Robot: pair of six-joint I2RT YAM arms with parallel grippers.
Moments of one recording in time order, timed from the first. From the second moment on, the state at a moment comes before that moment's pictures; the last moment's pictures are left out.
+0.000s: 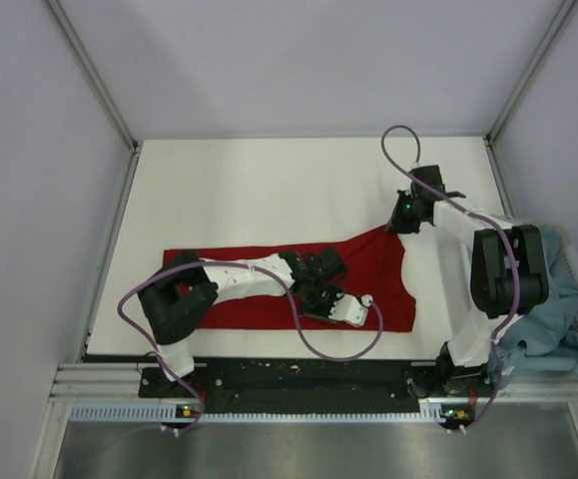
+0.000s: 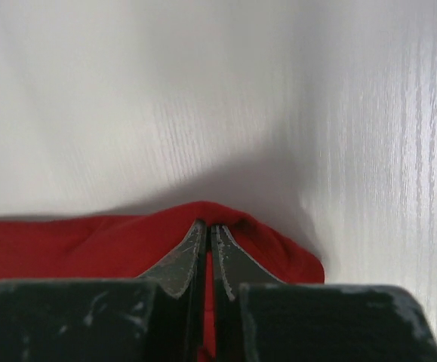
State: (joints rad) left arm -1.04 1.80 1.13 -0.55 0.34 0.87; right arm 0.13 1.73 1.09 -0.36 -0.18 0.46
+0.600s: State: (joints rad) left arm -1.04 1.80 1.15 -0.58 0.33 0.87; right arm 0.13 1.85 1.30 -0.53 -0.08 0.29
